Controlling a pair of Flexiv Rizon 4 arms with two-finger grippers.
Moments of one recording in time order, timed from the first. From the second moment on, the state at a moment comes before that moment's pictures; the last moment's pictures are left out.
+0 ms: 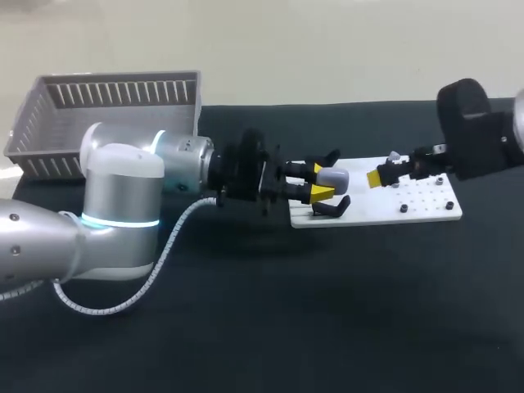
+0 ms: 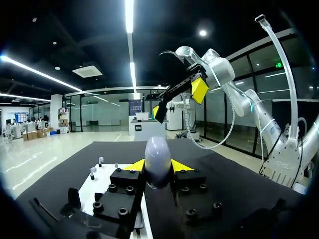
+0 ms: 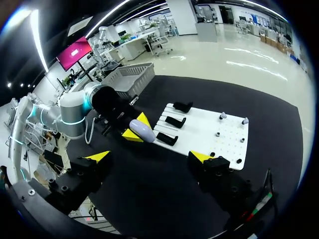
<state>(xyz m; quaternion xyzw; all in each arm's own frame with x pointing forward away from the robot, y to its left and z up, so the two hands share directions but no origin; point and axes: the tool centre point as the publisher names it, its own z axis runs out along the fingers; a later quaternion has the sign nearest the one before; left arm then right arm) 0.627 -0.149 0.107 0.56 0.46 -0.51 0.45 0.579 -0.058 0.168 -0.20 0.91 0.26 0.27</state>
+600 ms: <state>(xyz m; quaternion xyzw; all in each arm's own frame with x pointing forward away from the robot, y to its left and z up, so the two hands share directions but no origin) 0.627 -0.149 0.107 0.56 0.46 -0.52 0.45 0.587 -0.031 0.144 -0.19 0.93 0.23 0.24</state>
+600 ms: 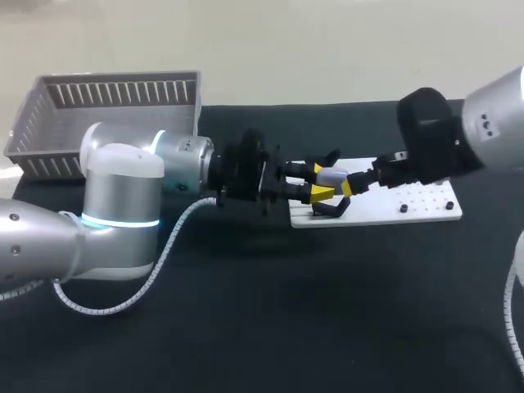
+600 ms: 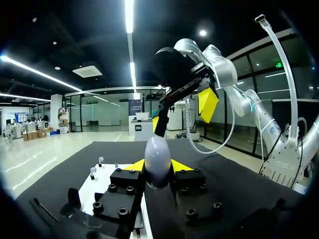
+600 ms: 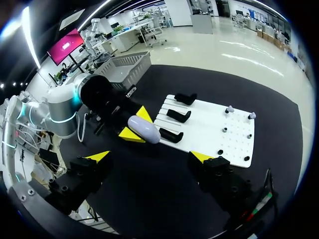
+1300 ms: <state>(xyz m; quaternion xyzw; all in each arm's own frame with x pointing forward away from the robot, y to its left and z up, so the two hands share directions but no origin) 0.627 -0.149 0.107 0.56 0.46 -0.52 0.45 0.605 -0.023 0.121 -0.16 0.95 0.19 0.21</state>
